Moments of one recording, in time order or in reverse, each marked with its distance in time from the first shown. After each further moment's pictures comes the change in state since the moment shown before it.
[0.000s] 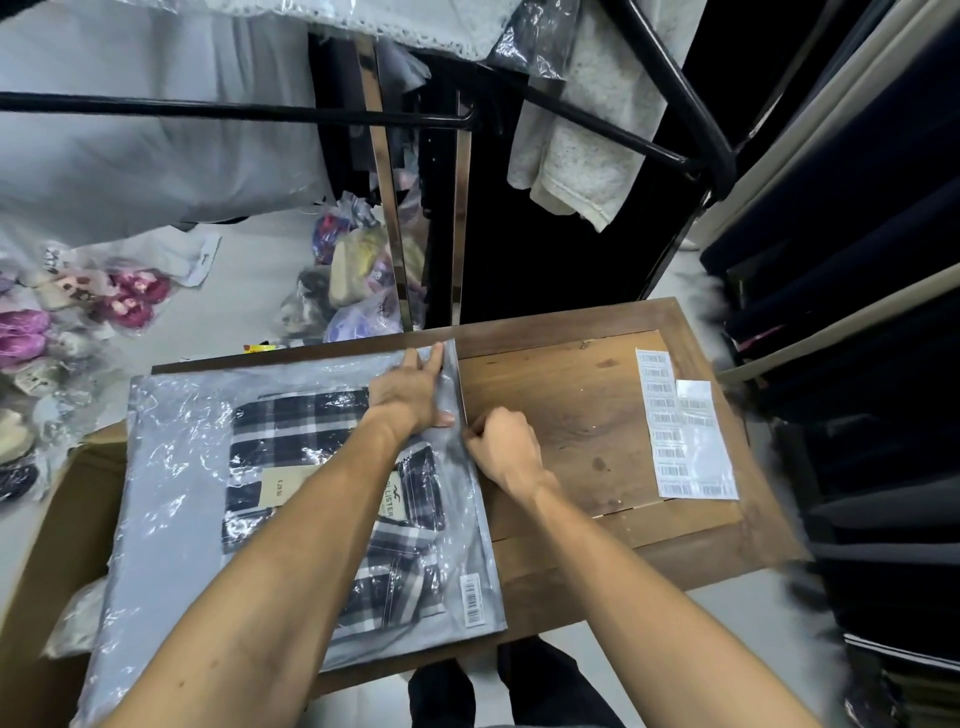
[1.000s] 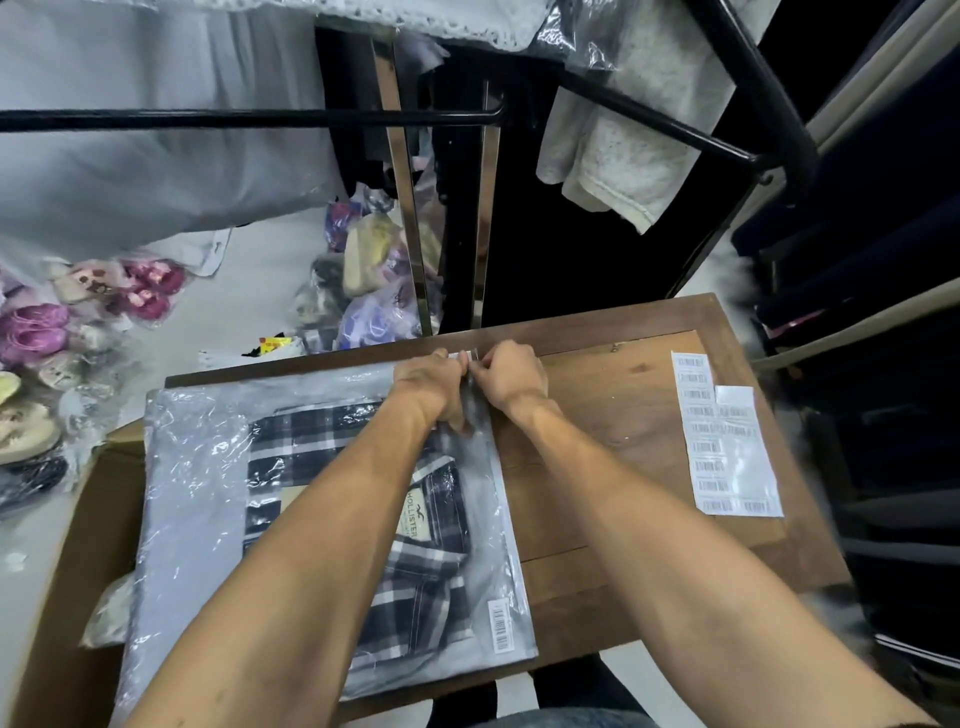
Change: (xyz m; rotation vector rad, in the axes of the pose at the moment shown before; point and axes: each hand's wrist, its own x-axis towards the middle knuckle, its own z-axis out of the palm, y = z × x) left_hand 0.023 -0.002 -0.035 0.010 -0.172 0.037; right_hand 0.091 -0.050 -0.023 0.045 0.097 0.034
